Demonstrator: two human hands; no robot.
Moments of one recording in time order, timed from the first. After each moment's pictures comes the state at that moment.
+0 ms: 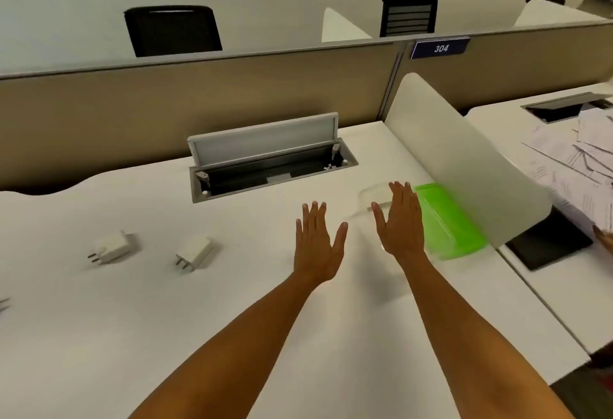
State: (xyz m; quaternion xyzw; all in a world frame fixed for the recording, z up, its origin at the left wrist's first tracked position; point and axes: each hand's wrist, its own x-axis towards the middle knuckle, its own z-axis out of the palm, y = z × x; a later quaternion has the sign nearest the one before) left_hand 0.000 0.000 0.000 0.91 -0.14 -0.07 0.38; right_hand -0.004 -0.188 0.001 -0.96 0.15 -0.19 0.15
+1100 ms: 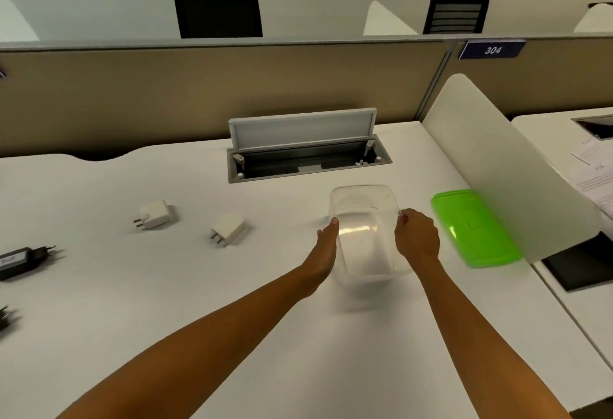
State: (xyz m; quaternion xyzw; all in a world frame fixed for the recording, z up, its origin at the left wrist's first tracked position) left_hand -0.028 0.064 0.030 0.71 0.04 -0.34 0.61; right_hand -0.008 -0.142 0.010 -0.94 0.26 -0.10 0.20
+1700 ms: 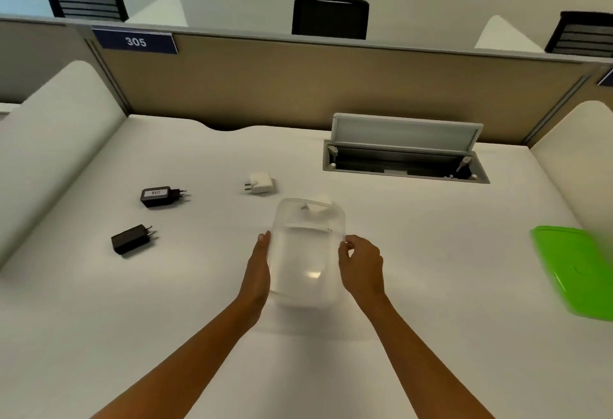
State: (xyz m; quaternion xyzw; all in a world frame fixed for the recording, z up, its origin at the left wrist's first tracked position) left_hand -0.131 0.301 0.032 0.64 0.27 -0.08 0.72; right_hand -0.078 0.123 0.007 -0.91 0.06 -0.03 0.41
